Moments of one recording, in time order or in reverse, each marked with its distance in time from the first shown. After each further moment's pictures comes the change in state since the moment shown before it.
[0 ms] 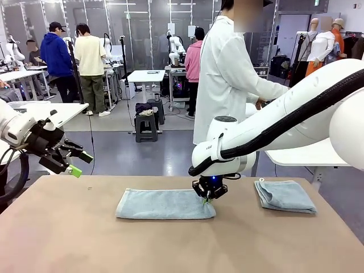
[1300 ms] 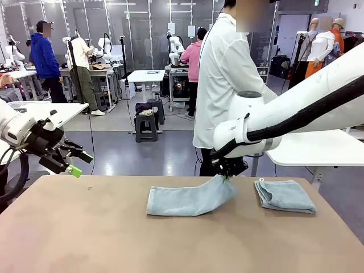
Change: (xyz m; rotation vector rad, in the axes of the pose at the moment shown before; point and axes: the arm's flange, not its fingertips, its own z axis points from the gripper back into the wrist) left arm 0.000 0.000 0.000 0.000 0.000 0.000; right arm 0.007 -0.033 0.101 -0.057 -0.161 0.104
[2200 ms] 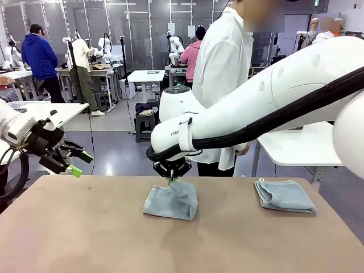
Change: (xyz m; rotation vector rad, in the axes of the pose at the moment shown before) left arm 0.000 0.000 0.000 0.000 0.000 -0.001; right arm -0.026 0.186 0.002 0.046 0.050 0.066
